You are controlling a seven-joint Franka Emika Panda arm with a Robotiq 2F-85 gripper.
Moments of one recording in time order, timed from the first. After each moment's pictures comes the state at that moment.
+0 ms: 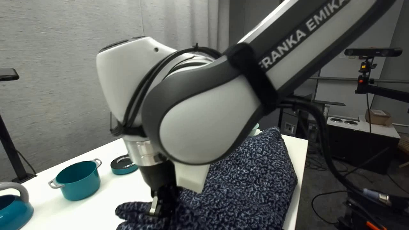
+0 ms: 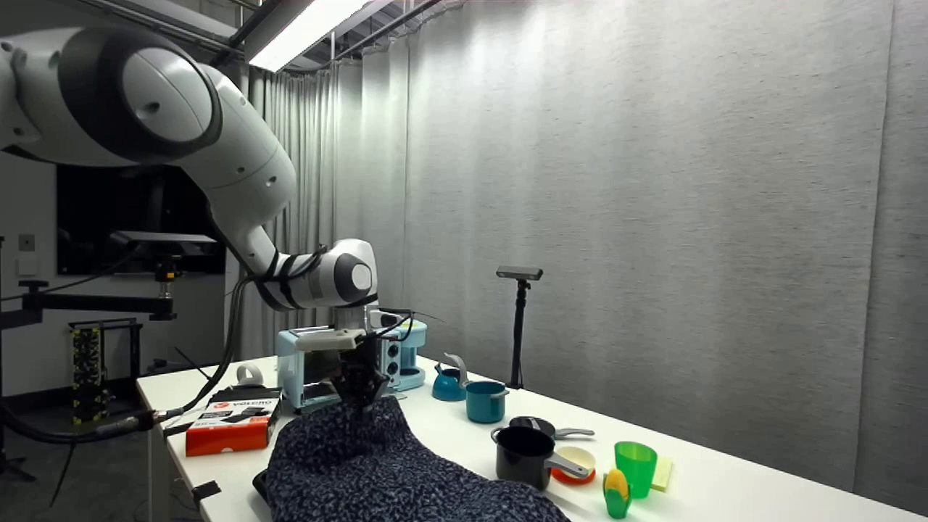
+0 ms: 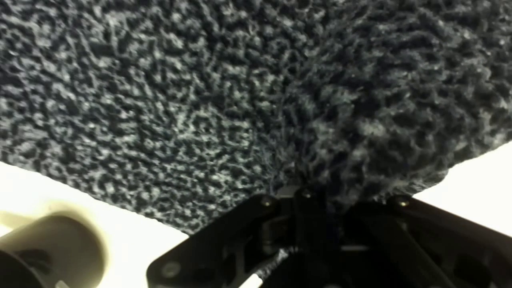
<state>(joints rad) 0.36 0.46 0.09 -1.77 -0.24 2.16 0.27</state>
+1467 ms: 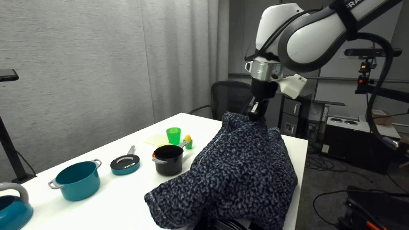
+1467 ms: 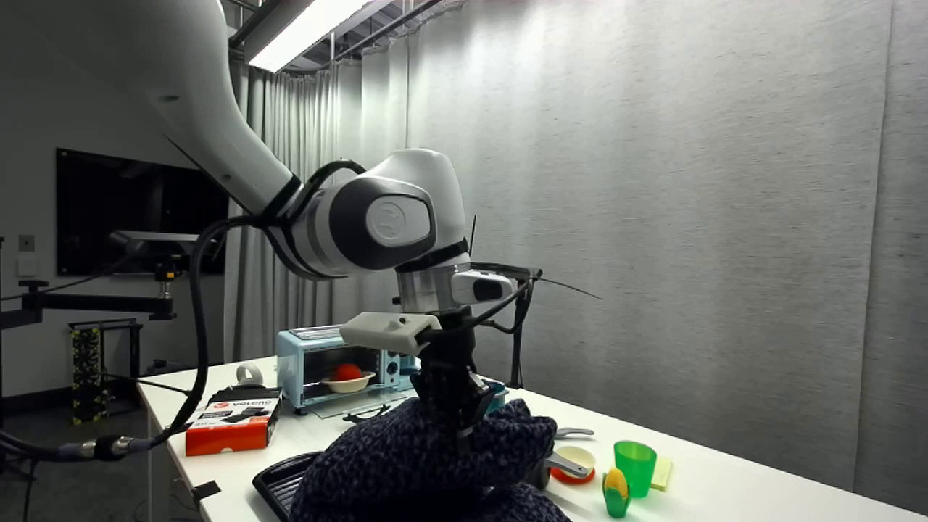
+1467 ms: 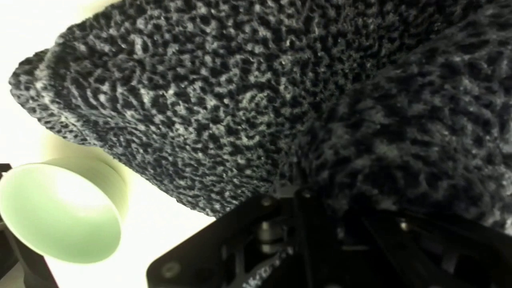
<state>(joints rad) -0.05 -0.13 -0.08 -2.38 -0.15 2.40 0.01</state>
